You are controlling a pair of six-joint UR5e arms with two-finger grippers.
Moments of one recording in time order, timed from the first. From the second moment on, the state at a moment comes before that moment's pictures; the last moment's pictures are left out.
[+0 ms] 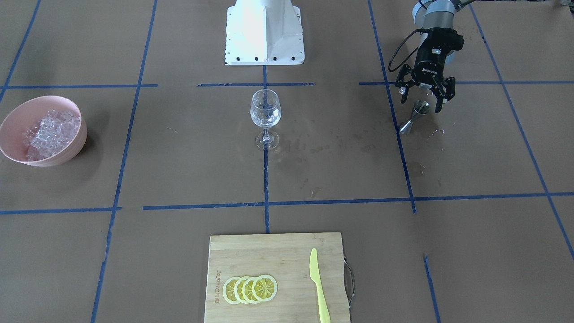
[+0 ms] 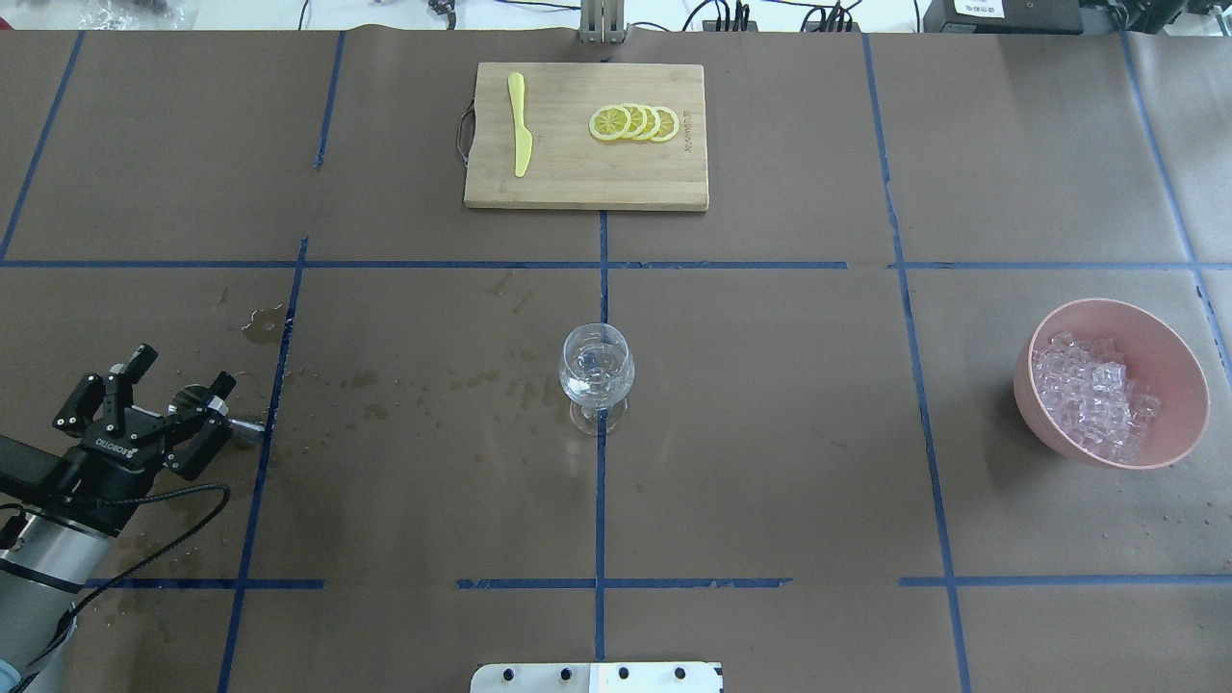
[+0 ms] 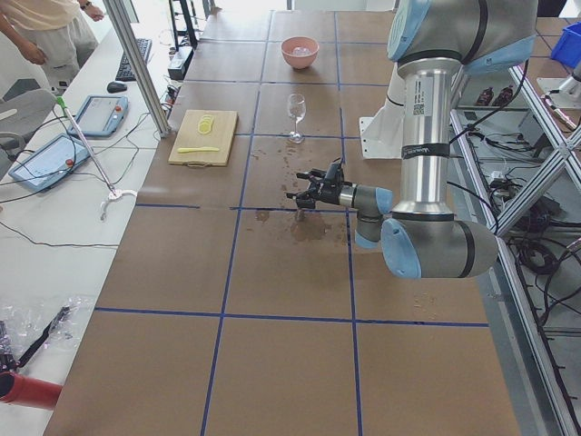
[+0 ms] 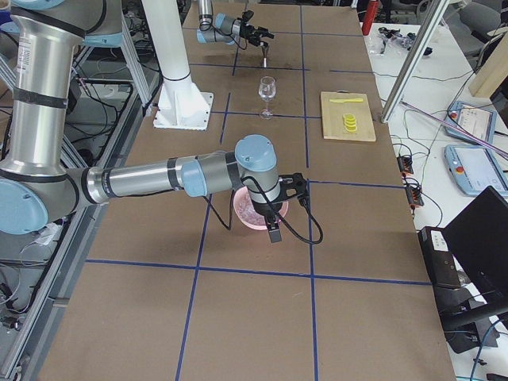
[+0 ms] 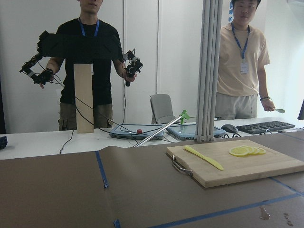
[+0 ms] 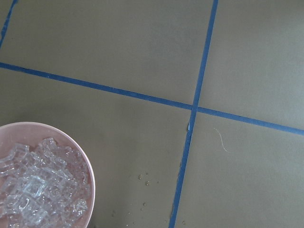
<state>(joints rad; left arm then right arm) -0.13 -1.49 -1.57 -3.52 -0.47 -0.47 1.55 -1.77 1.96 -1.49 2.31 -0.01</state>
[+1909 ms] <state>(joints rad) -1.40 -1.60 -1.65 -2.09 -2.00 -0.07 1.55 -1.78 1.96 -1.49 2.31 -0.01</state>
